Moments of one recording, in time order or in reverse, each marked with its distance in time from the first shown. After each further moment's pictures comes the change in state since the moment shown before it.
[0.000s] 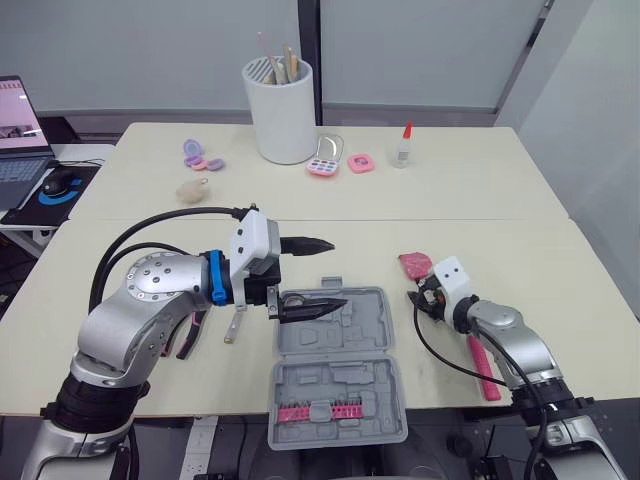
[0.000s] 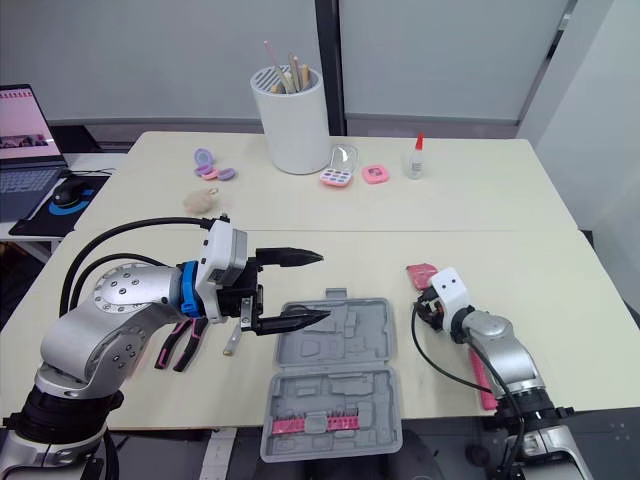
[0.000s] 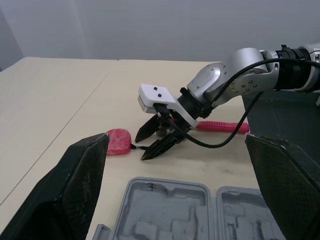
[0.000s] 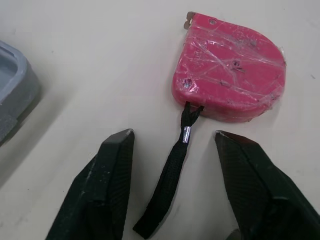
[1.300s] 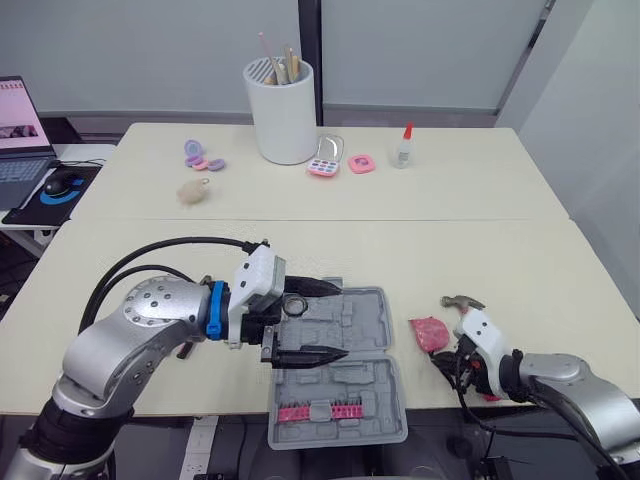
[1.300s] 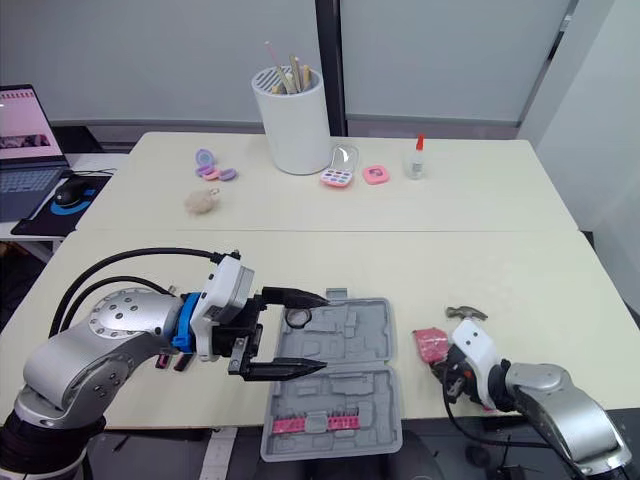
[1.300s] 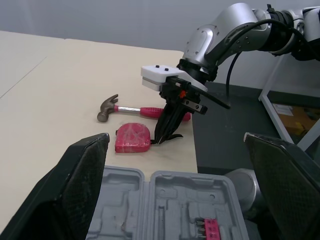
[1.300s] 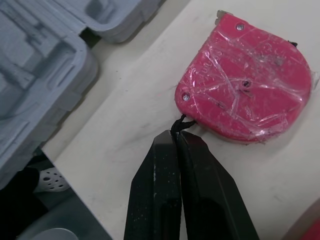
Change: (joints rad) left arm 0.111 0.071 -0.005 -0.143 -0.123 0.118 -0.062; right arm 0.415 -0.320 -0.031 -0.598 0.240 0.374 0.278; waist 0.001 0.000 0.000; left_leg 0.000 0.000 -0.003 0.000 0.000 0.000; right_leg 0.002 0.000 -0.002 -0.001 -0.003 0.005
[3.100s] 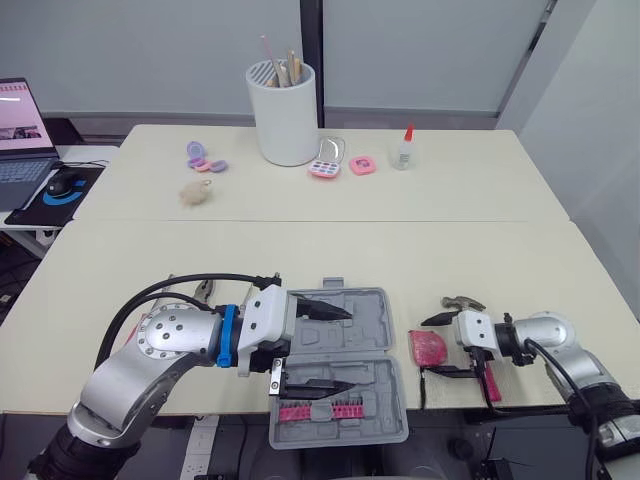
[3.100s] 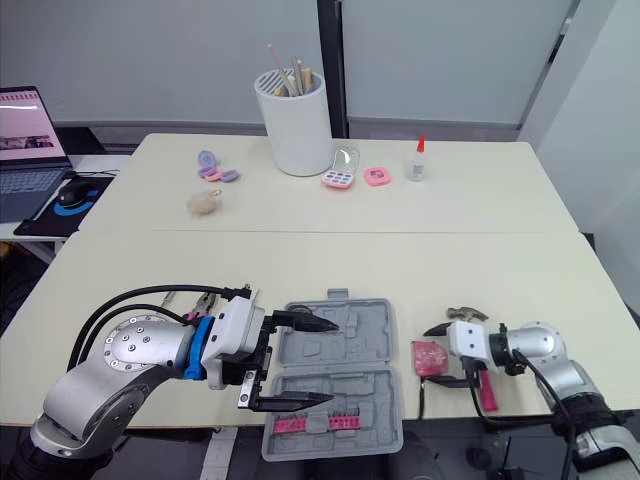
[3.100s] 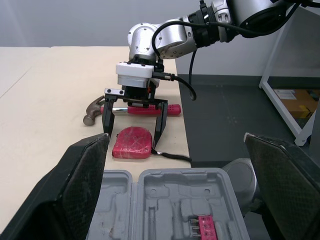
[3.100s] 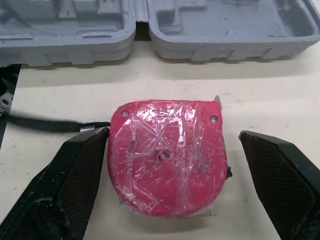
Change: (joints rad) left arm 0.129 -0.028 -0.077 -0.039 0.154 -0.205 -0.017; right arm -0.386 0.015 0.166 0.926 -0.250 -1.291 0.506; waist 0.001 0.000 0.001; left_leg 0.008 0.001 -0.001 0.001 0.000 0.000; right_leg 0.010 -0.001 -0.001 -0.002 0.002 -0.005
